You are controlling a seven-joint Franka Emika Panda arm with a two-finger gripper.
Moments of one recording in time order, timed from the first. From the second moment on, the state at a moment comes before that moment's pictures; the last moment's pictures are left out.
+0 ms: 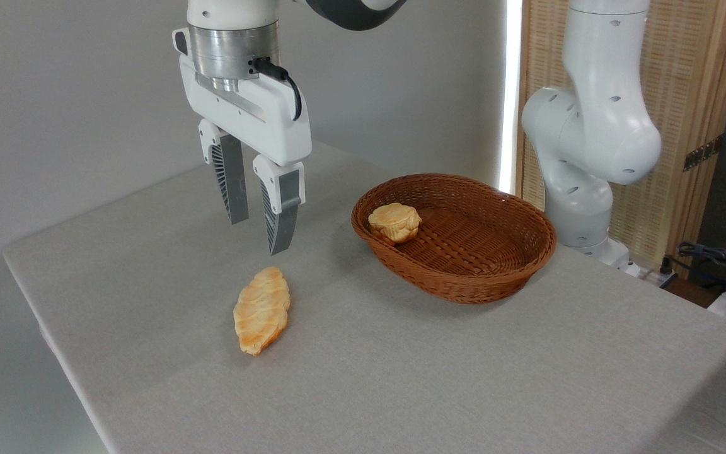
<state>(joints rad) -0.26 -0.08 0.13 -1.80 -0.07 1.83 0.65</state>
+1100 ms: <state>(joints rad) -0.27 -0.08 0.11 -1.80 -0.07 1.77 0.65</state>
